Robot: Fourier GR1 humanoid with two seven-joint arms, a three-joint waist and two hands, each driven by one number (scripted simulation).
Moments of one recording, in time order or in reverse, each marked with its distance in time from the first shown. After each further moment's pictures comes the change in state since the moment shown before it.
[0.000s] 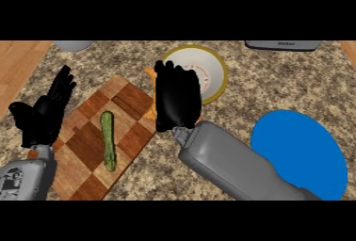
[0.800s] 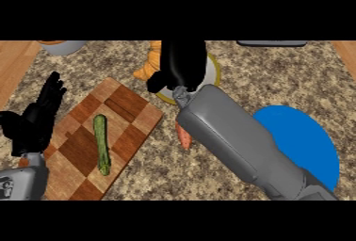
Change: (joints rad) left arm 0.055 0.008 0.037 -0.024 0.004 -0.002 -0.018; right arm -0.185 0.003 -0.169 0.199 -0.073 -0.231 -0.041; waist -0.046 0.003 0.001
